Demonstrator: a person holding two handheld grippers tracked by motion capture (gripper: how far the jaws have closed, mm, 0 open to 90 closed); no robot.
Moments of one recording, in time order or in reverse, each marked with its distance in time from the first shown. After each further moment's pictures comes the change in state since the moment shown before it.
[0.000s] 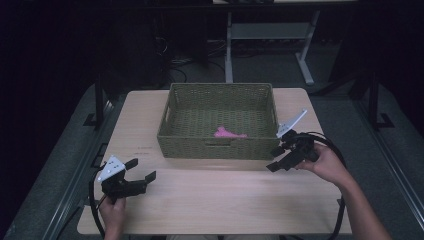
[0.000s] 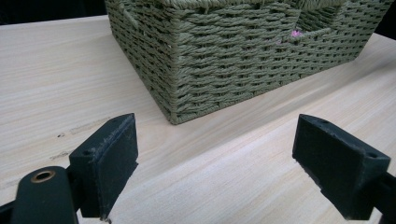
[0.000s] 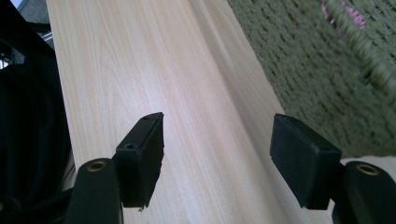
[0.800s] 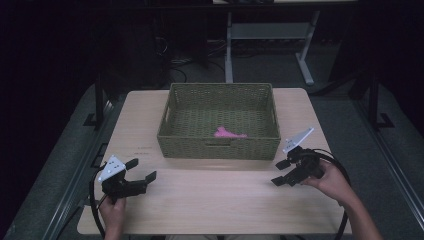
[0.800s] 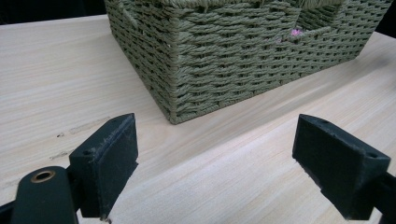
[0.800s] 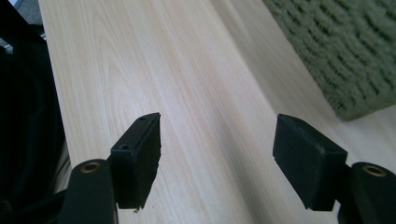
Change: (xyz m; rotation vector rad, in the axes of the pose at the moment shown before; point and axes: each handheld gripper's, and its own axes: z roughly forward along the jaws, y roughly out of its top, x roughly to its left) left arm -0.001 0.000 0.000 0.007 0.003 0.007; right arm 0.012 -0.042 0.017 -0.016 -0.017 0.030
